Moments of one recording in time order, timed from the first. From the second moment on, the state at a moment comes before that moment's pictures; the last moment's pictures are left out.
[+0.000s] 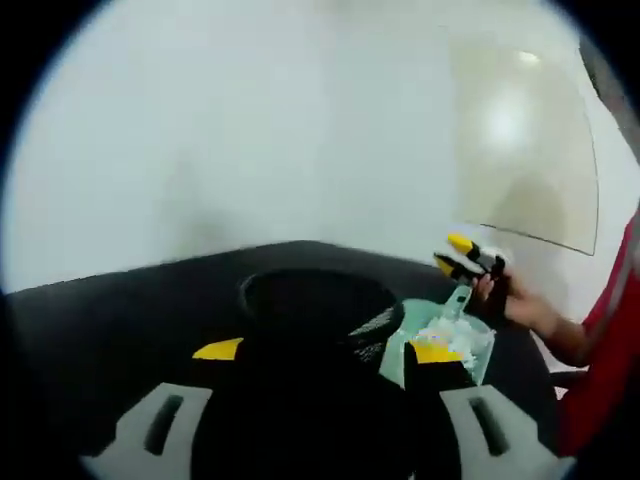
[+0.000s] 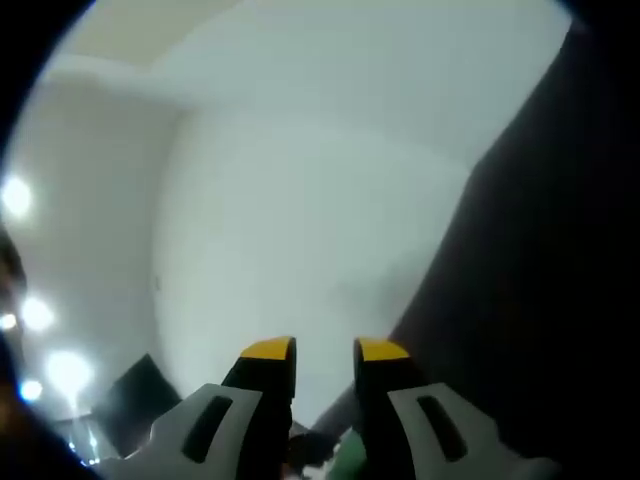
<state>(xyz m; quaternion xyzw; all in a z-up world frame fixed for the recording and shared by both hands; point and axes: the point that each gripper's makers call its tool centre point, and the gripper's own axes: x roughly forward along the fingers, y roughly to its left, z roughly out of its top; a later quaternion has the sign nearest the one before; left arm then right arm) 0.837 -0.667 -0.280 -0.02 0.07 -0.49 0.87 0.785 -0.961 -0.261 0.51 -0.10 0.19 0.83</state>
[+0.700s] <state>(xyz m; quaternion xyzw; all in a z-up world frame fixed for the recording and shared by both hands) 0.818 -0.528 -0.253 -0.01 -0.07 -0.31 0.95 0.754 -0.871 -0.321 0.60 0.13 0.10 0.78</state>
